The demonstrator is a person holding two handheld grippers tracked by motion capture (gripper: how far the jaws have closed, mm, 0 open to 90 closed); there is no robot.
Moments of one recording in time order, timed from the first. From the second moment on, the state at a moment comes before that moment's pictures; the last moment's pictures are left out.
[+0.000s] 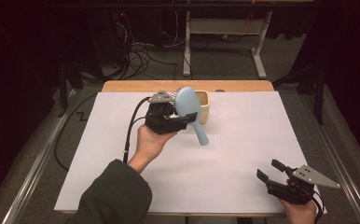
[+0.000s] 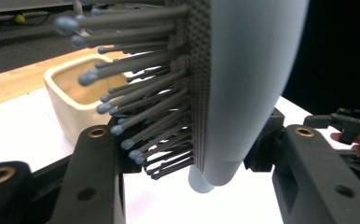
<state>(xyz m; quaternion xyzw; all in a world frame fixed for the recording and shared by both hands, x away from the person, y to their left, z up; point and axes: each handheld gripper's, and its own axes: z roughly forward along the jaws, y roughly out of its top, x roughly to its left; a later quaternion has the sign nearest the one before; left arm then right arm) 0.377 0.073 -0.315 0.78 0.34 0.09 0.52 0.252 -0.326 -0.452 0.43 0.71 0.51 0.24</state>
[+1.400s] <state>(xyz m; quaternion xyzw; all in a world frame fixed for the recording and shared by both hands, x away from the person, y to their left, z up) 0.412 0.058 -0.285 0.78 0.36 0.13 0.50 0.251 -0.327 -0.453 0.43 0.71 0.50 0.24</state>
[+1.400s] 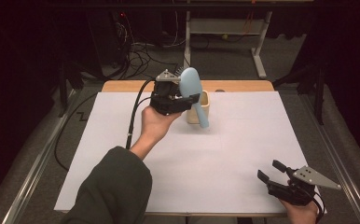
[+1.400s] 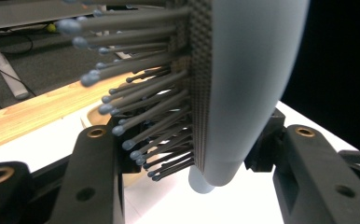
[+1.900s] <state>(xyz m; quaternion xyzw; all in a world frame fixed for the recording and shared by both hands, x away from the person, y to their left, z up) 0.426 0.047 -0.279 0.78 0.36 0.14 0.50 0.249 -0.327 -0.452 0.43 0.71 0.50 0.25</state>
